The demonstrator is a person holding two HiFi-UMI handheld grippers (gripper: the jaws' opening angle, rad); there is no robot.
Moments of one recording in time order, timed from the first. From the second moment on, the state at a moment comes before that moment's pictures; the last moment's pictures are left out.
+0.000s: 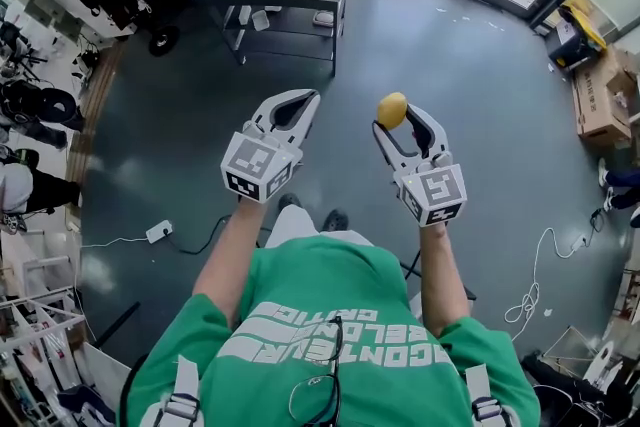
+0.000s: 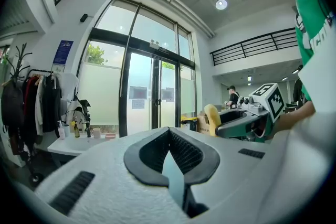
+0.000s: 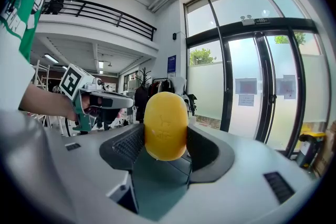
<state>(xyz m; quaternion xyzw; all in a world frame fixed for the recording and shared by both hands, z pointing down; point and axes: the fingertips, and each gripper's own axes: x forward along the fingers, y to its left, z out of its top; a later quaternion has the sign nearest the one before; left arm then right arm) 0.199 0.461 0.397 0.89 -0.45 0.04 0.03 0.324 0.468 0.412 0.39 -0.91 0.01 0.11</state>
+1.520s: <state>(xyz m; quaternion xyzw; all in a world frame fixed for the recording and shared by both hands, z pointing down) -0.100 0.222 0.408 0.86 -0.51 0.00 0.06 0.068 0.233 0.420 0.37 -0.92 0.00 0.15</state>
